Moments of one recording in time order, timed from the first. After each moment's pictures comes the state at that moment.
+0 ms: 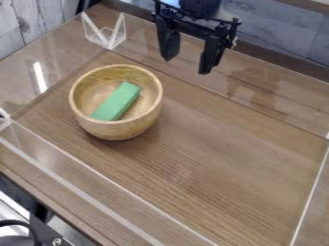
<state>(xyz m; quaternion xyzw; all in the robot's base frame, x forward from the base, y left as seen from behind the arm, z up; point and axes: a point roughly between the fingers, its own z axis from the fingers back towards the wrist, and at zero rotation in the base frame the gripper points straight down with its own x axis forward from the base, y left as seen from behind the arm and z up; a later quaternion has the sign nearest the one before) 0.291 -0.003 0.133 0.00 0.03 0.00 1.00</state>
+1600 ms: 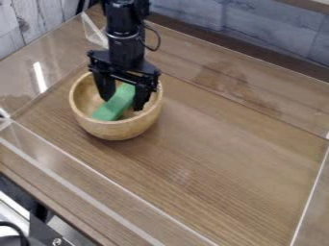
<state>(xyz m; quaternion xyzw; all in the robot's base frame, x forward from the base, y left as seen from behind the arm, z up) 0.270 0.084 0.052 0.02 0.01 0.09 1.00</state>
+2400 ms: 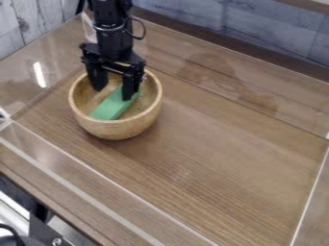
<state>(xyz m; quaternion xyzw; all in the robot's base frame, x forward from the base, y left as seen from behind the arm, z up) 0.288 0.117 0.044 0.01 0.00 0.06 1.00</state>
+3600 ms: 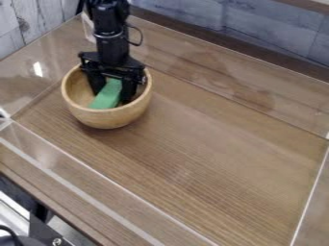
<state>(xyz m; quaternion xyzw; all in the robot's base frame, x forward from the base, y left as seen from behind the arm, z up) 0.288 0.127 0.026 -0.01 0.02 0.13 0.99</state>
